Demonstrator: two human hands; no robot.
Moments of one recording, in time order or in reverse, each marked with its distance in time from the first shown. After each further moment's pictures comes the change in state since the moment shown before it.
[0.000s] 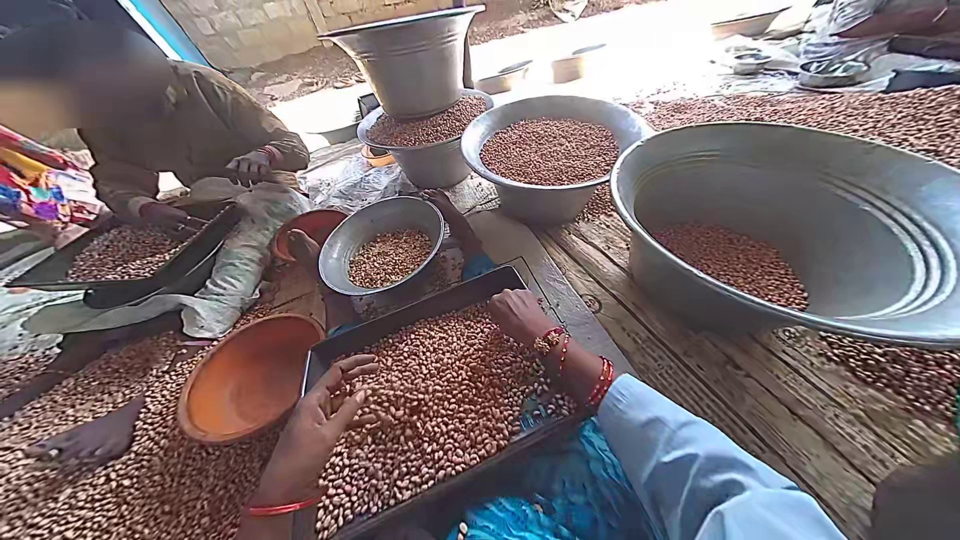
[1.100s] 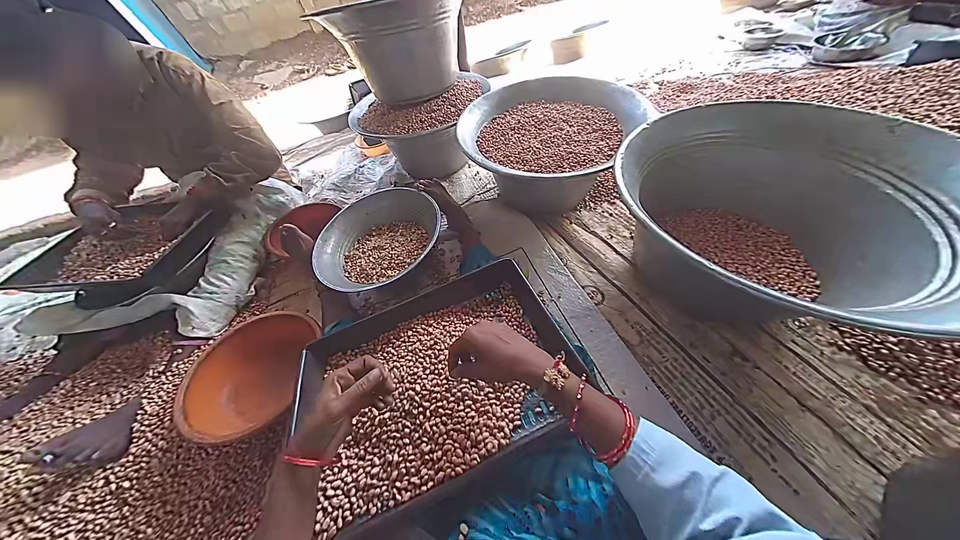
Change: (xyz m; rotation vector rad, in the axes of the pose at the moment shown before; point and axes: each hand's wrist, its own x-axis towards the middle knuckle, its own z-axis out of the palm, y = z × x) left_hand 0.032 -0.027 0.013 -0.435 -0.194 -0.114; right_hand -0.029 -0.035 0.008 0.439 -0.108 -0.506
